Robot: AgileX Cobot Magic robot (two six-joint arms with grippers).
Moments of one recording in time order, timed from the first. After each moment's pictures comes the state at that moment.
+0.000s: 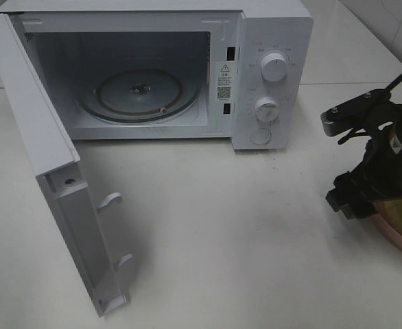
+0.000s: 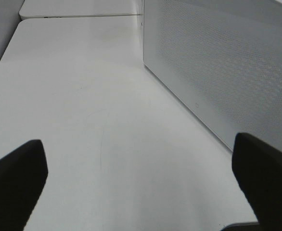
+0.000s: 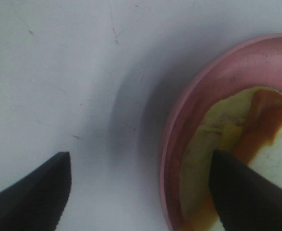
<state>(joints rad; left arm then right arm) 0.05 0.00 -0.50 -0.12 1.04 0.11 0.34 1.55 -0.73 -0.42 0.55 0.30</state>
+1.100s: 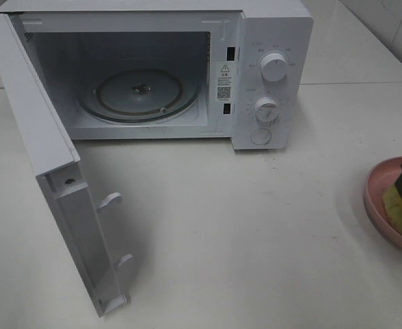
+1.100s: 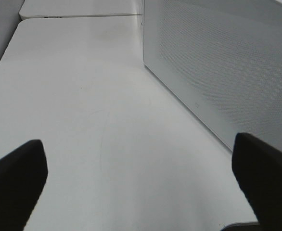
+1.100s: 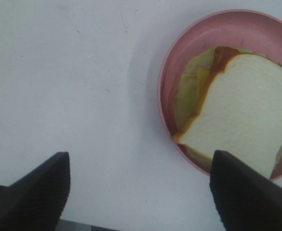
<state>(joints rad) 0.05 0.00 -0.50 -0.12 1.04 0.11 0.34 1.02 -0.73 -0.19 0.89 0.19</state>
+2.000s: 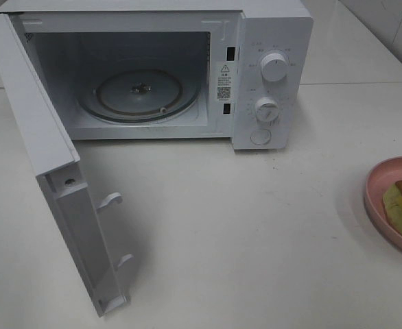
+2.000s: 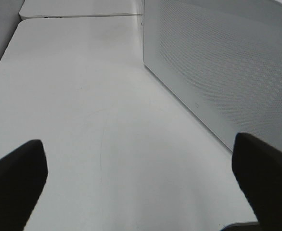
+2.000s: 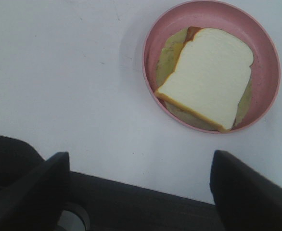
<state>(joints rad) 0.05 0.00 -0.50 -0.12 1.04 0.11 0.34 0.52 -0.67 -0.18 1.16 0.11</state>
